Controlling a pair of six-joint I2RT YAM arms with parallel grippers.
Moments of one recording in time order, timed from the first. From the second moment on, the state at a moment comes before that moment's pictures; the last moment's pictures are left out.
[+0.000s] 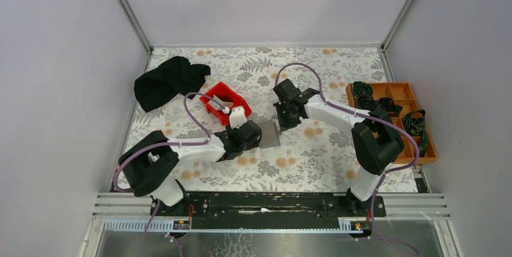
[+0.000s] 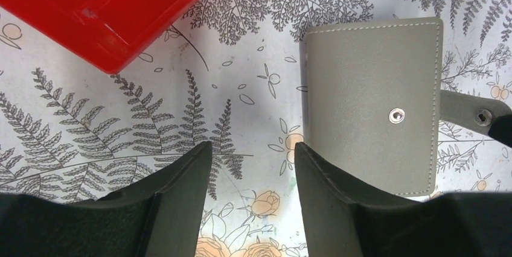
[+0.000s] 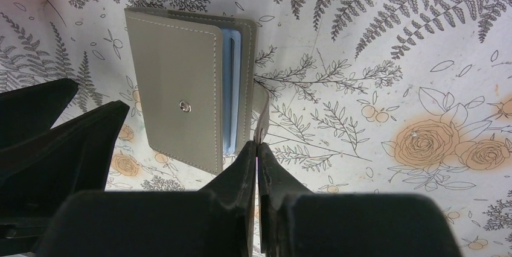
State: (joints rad) left arm -0.90 1.54 0.69 -0.11 -0.47 -0.98; right arm 0.67 1.75 1.21 -0.65 -0.01 0.43
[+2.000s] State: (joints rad) left arm -0.90 1.61 0.70 0.02 -0.49 -0.92; right arm 0.76 1.97 1.44 -0.72 -0.01 0.40
